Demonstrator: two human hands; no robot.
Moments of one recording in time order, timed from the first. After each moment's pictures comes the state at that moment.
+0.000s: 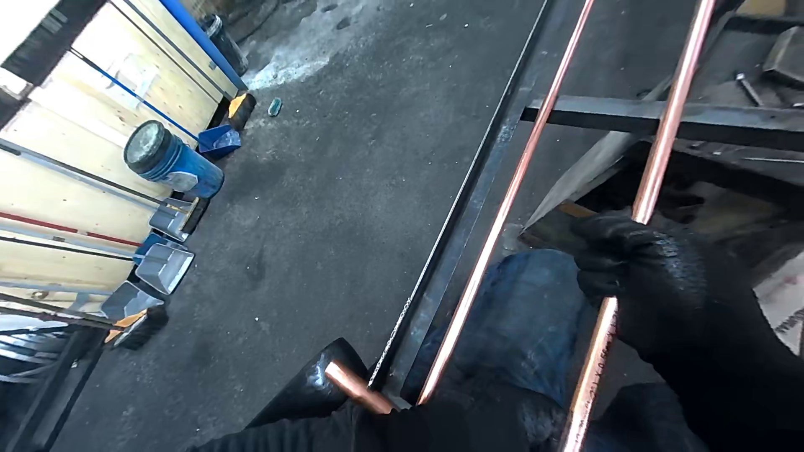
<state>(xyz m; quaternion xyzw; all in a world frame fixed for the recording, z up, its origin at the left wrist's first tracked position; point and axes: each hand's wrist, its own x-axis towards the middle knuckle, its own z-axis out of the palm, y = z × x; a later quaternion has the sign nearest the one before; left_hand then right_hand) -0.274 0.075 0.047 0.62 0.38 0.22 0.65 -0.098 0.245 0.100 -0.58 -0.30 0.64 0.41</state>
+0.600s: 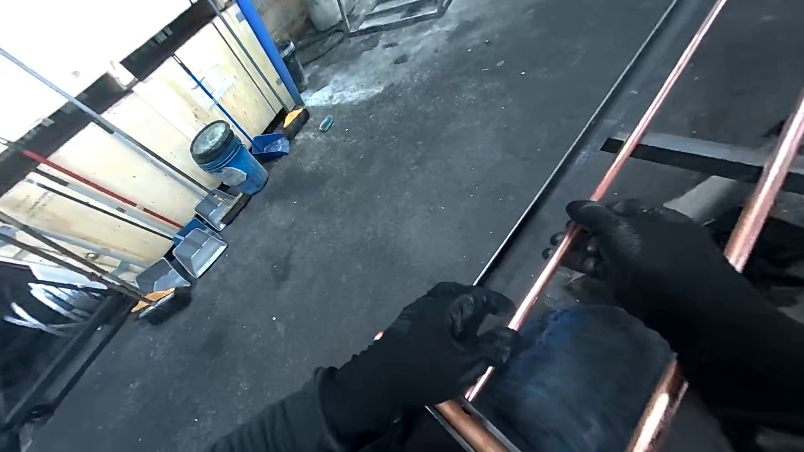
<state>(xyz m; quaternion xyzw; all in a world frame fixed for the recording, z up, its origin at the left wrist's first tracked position) -0.376 0.120 0.130 0.58 0.59 0.29 0.48 -0.191 0.282 0.121 -0.62 -0.49 0.52 0.32</state>
